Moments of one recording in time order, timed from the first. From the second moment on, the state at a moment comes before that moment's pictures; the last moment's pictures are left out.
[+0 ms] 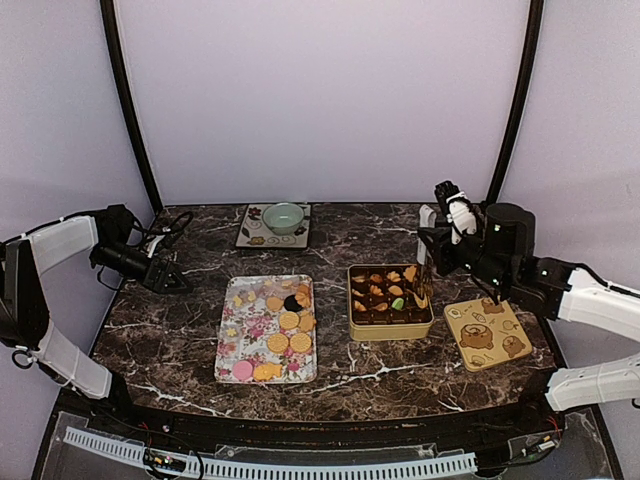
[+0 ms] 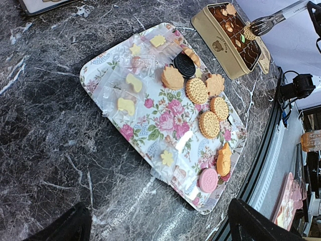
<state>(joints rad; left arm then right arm) 0.10 1.45 1.03 -1.00 0.81 0.58 0.75 1.00 0.72 0.02 0.26 -0.07</state>
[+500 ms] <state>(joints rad) 0.10 1.45 1.03 -1.00 0.81 0.58 0.75 0.99 0.73 0.01 0.20 -0.13</state>
